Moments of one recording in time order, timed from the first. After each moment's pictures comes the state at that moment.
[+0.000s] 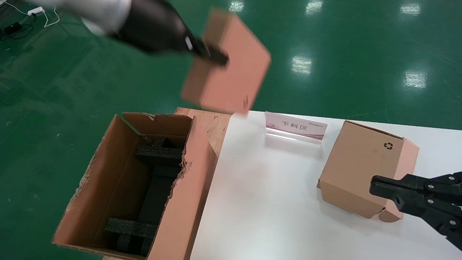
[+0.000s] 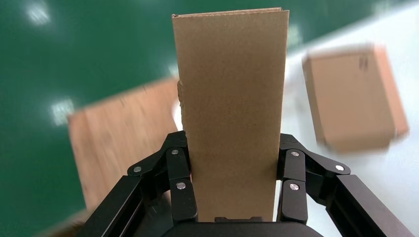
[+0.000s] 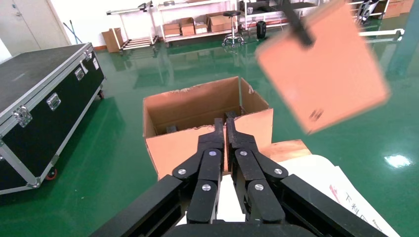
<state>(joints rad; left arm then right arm) -2.30 0.73 1.13 -1.48 1.75 1.44 -1.83 1.07 -0.61 -0.28 1.28 -0.73 -1.50 0.19</state>
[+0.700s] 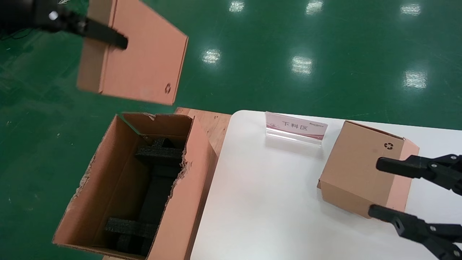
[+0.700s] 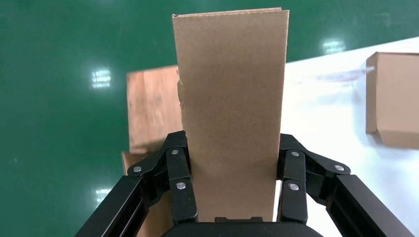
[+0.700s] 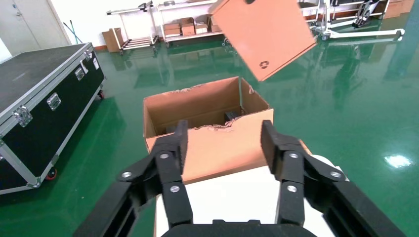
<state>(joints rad) -2.62 0.50 1.29 -1.48 1.64 1.67 -1.80 1.07 -0.61 -0.28 1.28 -0.73 -1.50 0.19</state>
